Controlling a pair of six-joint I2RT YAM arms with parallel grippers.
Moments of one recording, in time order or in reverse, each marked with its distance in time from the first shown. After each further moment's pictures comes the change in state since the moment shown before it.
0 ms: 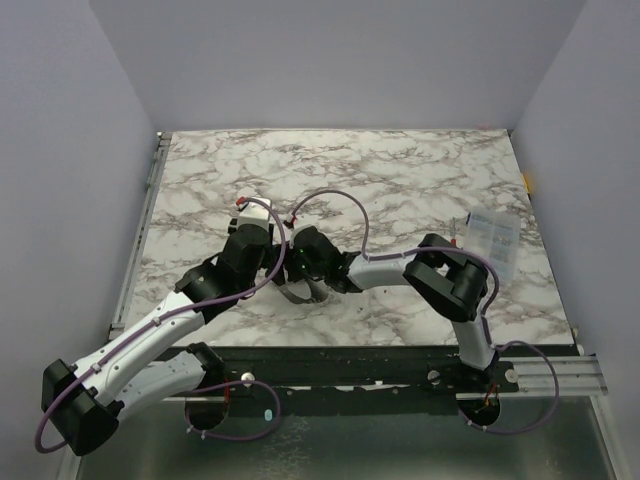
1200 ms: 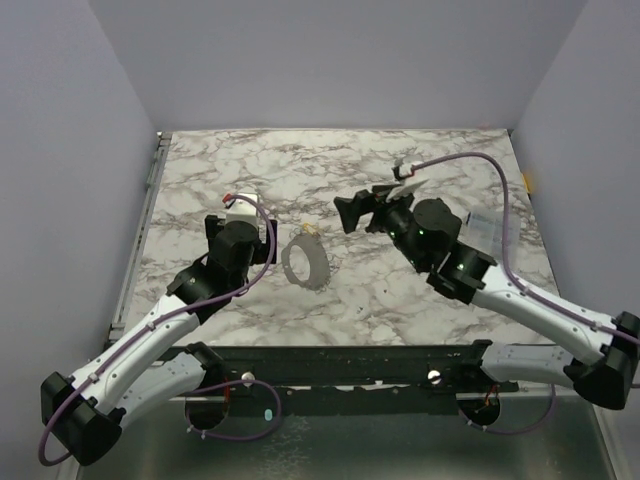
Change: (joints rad) left arm 0.074 -0.039 -0.008 0.014 0.026 -0.006; right arm -0.093 -0.829 -0.075 -0.217 0.356 -0.326
